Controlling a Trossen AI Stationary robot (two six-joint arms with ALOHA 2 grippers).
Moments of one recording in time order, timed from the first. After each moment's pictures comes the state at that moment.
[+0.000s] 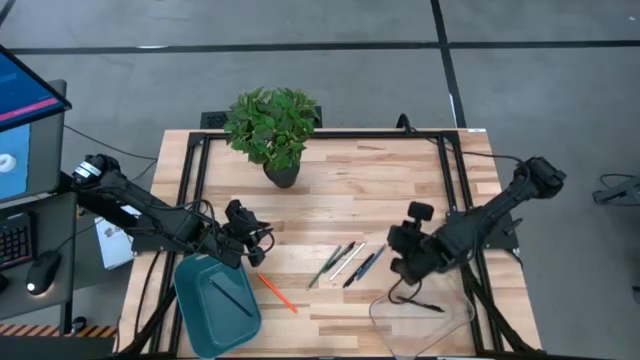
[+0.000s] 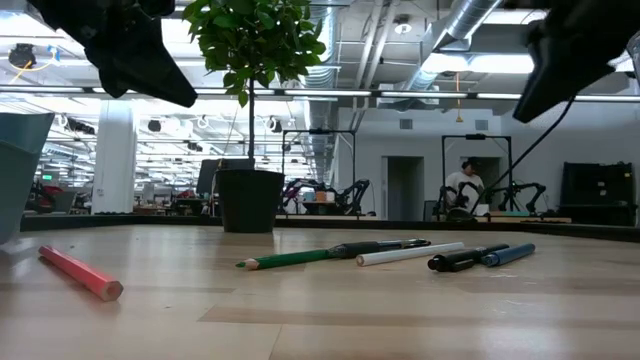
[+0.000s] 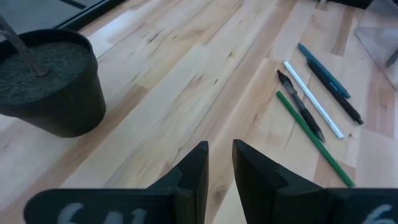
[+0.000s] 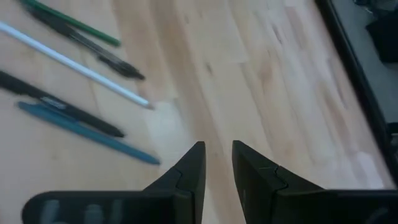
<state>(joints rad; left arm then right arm) -0.48 1.13 0.68 -0.41 -0.74 -0.75 0.59 1.38 0.98 -1.05 0.66 0.72</state>
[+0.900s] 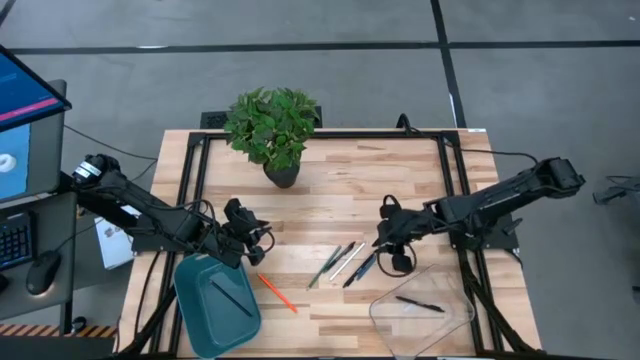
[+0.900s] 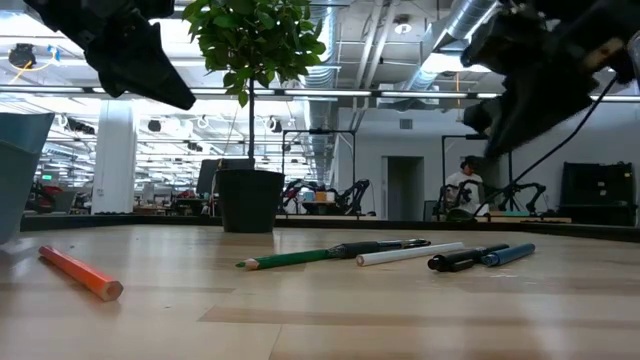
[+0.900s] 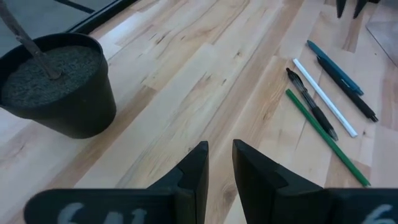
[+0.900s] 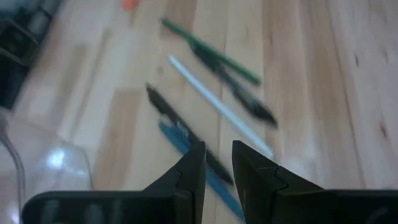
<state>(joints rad) -0.48 1.13 0.68 -0.44 -0.76 -0.74 0.22 1.21 0.56 -0.15 -0.08 0.15</state>
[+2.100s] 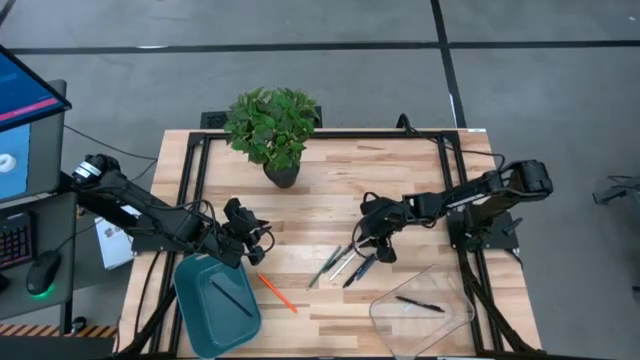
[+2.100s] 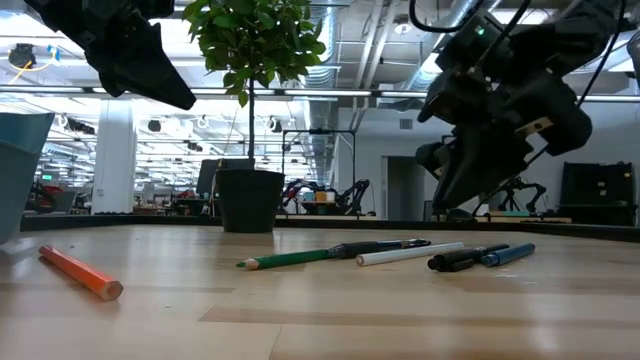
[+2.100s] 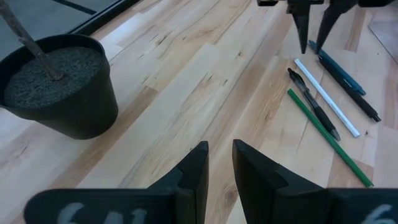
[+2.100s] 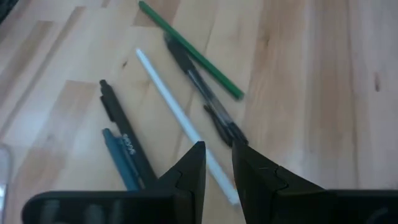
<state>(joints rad) -0.48 1.13 0.68 -0.44 -0.77 -0.74 0.02 1.49 0.56 0.10 -0.29 -0.11</state>
